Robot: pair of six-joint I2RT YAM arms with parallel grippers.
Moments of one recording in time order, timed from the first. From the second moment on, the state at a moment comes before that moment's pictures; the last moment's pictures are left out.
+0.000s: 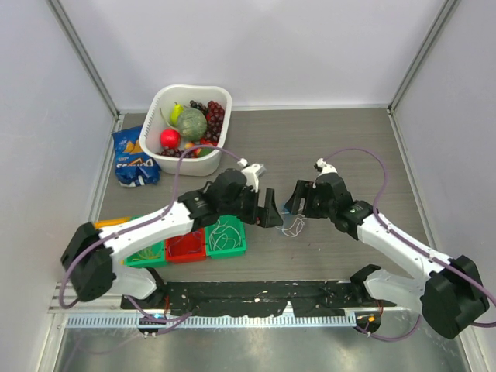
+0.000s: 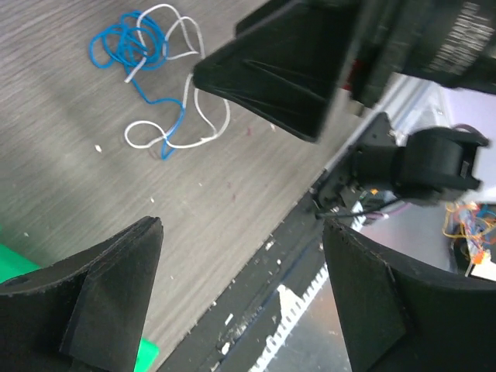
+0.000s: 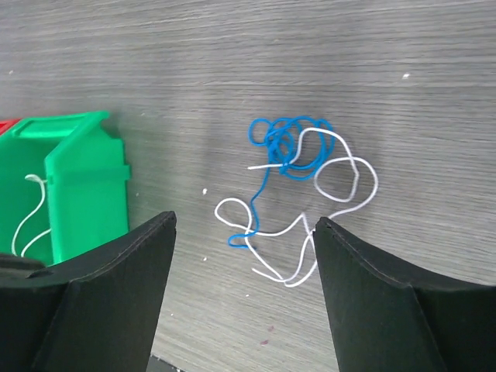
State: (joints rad) left arm -0.91 1.30 0.93 -0.20 0.26 -0.64; right arm 0.53 1.07 0.62 -0.26 -0.03 0.60
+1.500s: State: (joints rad) left arm -0.91 1.47 0.91 -0.09 0.12 -0.65; right arm 0.51 1.12 0.44 0.06 -0.26 0.70
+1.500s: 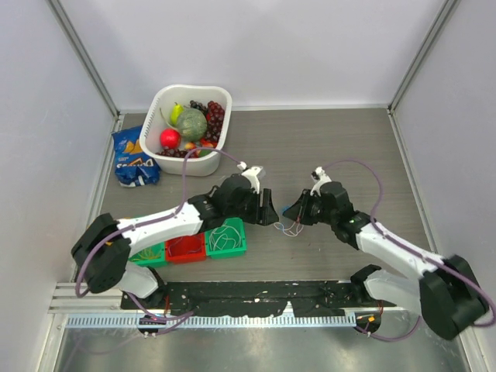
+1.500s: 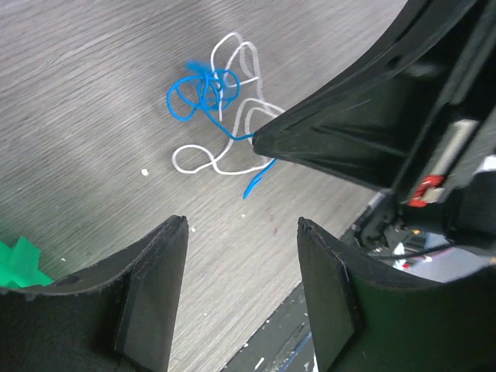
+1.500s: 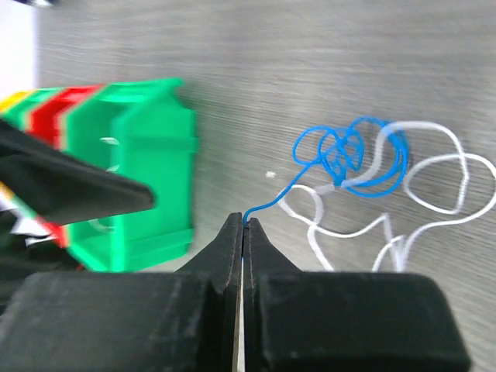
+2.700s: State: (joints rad) left arm -0.91 0.93 0.90 -0.02 0.28 -0.30; right arm 0.51 0.67 0.74 0.00 -0.76 0.72
